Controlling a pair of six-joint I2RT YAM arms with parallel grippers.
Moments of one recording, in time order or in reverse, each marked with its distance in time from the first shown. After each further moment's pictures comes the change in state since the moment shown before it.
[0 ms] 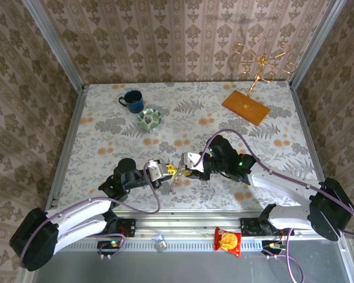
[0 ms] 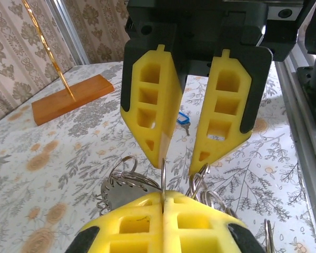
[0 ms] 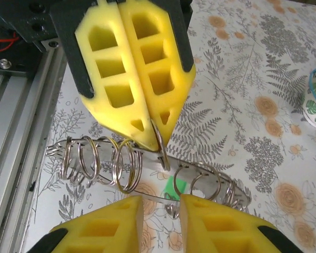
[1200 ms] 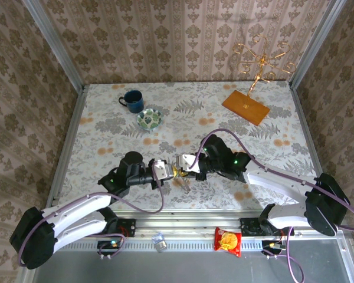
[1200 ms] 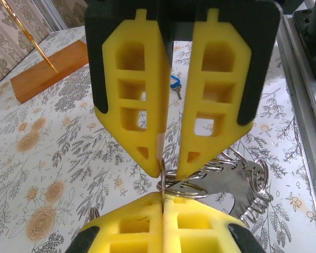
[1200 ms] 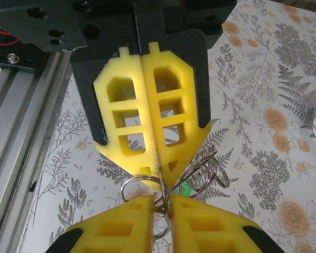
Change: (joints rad) left arm -0.016 0.028 0.137 -0.318 -0.018 0.154; right arm 0.036 0.054 0.047 -0.015 0.002 -0.051
